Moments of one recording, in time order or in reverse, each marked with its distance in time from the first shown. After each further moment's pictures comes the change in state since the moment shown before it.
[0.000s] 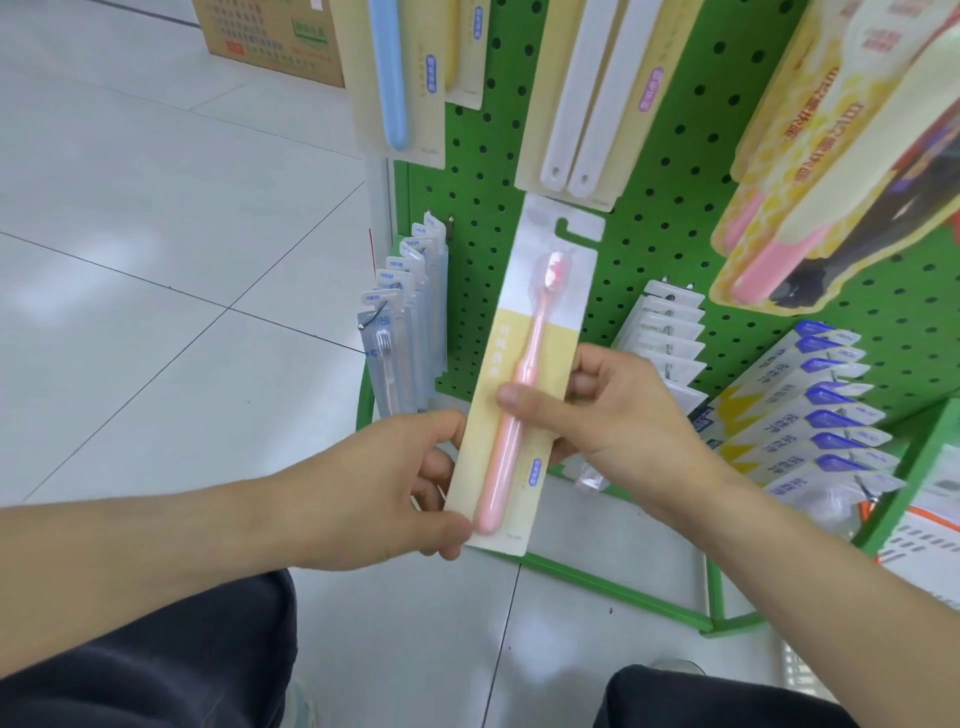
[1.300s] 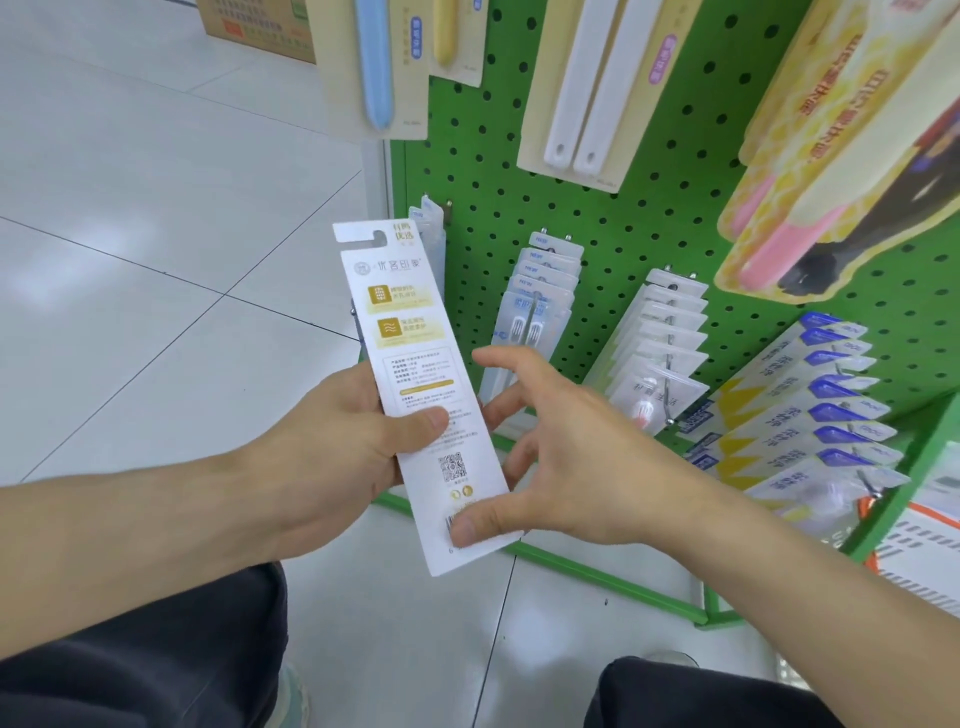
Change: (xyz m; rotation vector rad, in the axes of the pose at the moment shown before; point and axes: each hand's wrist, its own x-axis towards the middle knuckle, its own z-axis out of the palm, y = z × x) left_hand 0.004 0.001 0.006 -0.837 0.314 -0.026; right_hand -0.014 -0.011 0.015 -0.632 -0.330 0.011
